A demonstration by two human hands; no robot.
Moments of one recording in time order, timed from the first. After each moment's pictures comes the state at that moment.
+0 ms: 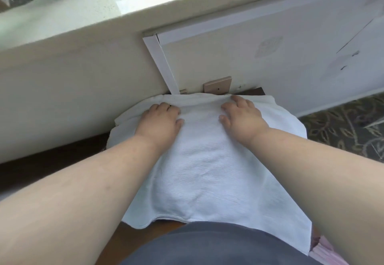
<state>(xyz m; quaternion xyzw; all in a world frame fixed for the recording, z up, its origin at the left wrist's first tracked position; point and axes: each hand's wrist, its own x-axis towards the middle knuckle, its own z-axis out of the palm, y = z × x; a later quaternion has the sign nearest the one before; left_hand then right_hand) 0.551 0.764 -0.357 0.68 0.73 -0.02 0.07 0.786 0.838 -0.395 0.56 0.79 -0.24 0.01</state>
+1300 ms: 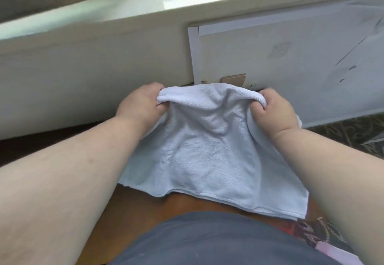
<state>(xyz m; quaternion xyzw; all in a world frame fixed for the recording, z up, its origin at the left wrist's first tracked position) 0.482 0.692 -0.288 0.62 0.76 0.14 0.10 0.805 0.775 -0.319 0.64 0.70 -0.24 -0.21</state>
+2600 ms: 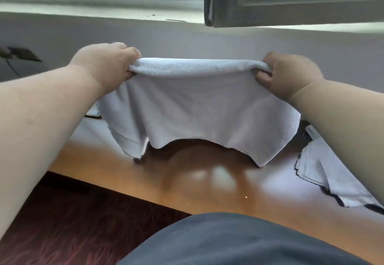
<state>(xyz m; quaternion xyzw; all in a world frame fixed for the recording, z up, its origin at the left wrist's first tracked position) -0.048 0.247 -0.142 0.56 0.81 -0.03 -0.17 0.270 0.531 -0.186 0.33 0.93 0.00 -0.14</state>
